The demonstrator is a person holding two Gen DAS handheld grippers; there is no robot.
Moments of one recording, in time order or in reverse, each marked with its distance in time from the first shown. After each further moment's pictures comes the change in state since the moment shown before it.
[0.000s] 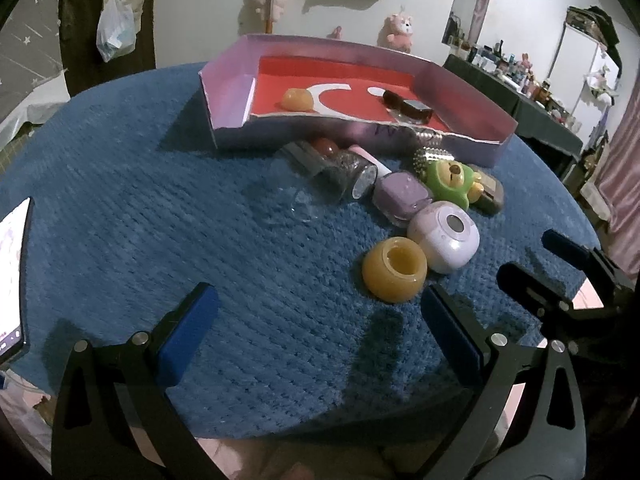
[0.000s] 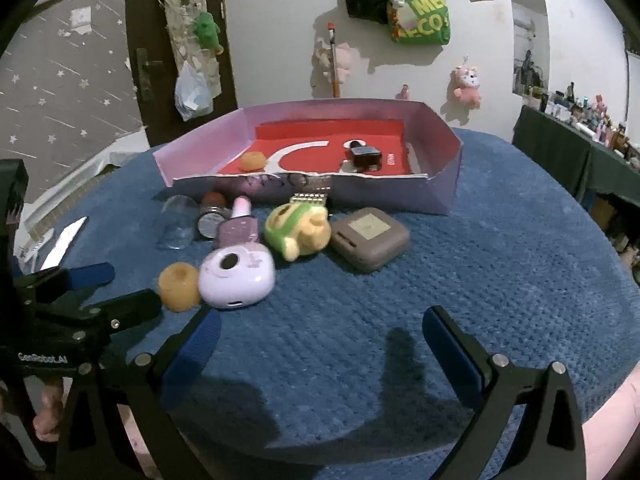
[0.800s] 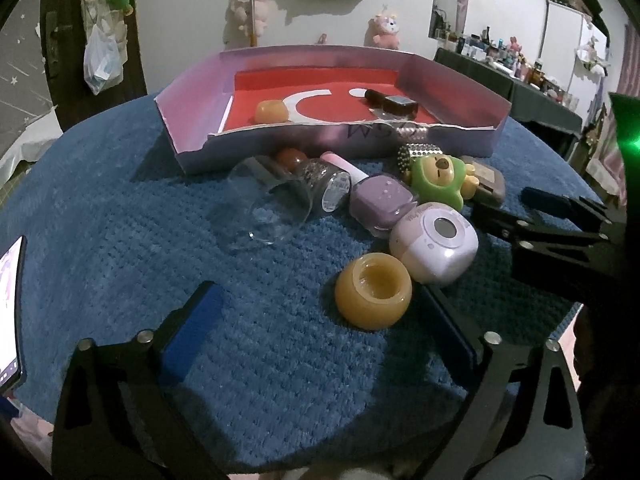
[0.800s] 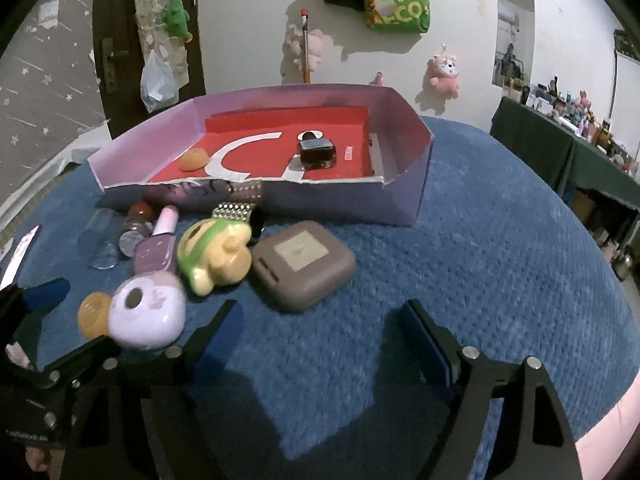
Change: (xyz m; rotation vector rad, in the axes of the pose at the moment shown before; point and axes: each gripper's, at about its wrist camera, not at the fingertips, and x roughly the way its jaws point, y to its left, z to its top) left arm 0.016 -0.025 0.006 0.106 -0.046 0.048; right arm 0.041 -0.030 0.026 0.006 0.055 -0.100
